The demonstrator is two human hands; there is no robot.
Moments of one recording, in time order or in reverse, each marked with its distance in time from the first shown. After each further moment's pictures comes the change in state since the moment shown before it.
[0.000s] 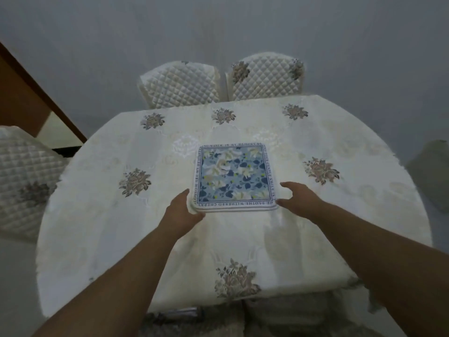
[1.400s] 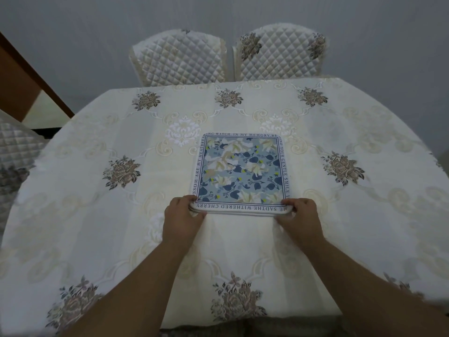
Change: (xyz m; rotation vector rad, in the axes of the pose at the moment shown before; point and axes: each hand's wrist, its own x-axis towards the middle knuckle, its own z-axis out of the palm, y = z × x) left_hand 0.063 -0.061 0.081 -0.006 0.312 0.044; right_hand 0.036 0.033 0.104 0.289 0.344 0.009
